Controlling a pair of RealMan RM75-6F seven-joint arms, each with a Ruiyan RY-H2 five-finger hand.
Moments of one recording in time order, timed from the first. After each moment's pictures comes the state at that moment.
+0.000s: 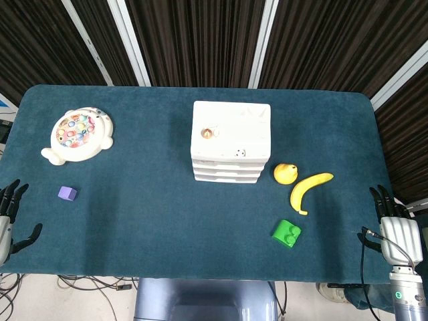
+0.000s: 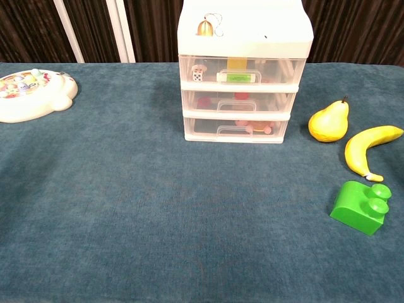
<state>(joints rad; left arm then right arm) -0.05 -1.13 -0.06 -1.65 1.50 1.55 -0.03 0.08 -1.23 0.12 -1.57 -1.42 1.51 -0.18</state>
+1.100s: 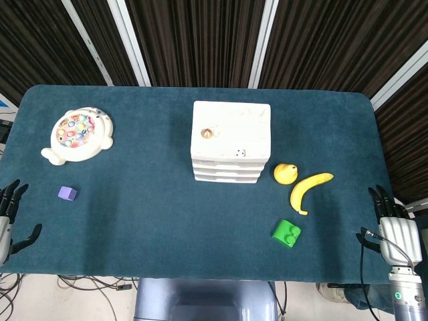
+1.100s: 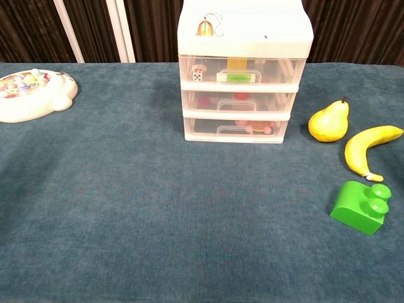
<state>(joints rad) -0.05 -1.12 -0.05 -1.65 1.50 1.55 -0.04 0.07 -1.23 0.11 -1.58 -1.43 1.51 -0.17</state>
